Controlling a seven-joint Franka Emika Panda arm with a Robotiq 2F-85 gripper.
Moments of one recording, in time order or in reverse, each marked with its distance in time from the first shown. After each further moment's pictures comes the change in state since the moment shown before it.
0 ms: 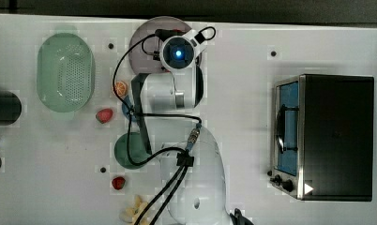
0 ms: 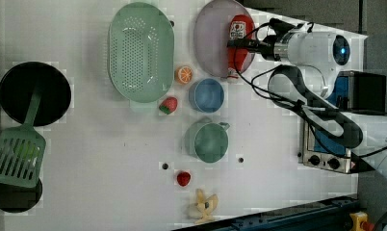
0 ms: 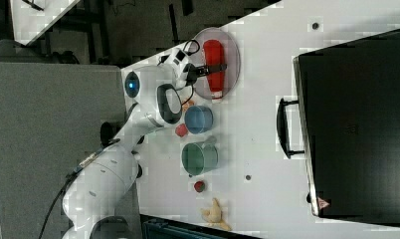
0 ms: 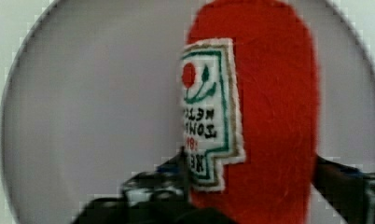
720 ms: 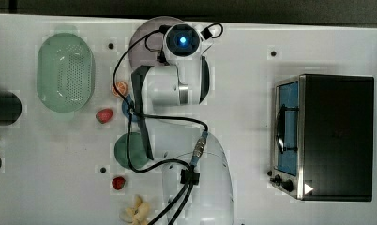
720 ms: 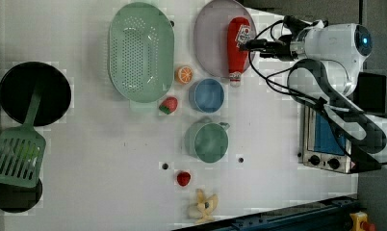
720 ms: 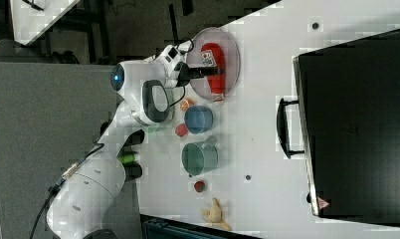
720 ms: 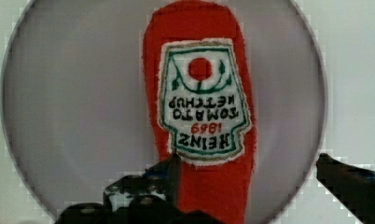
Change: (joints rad) arm -0.018 -0.095 0.000 0.000 0.003 -0.188 0.012
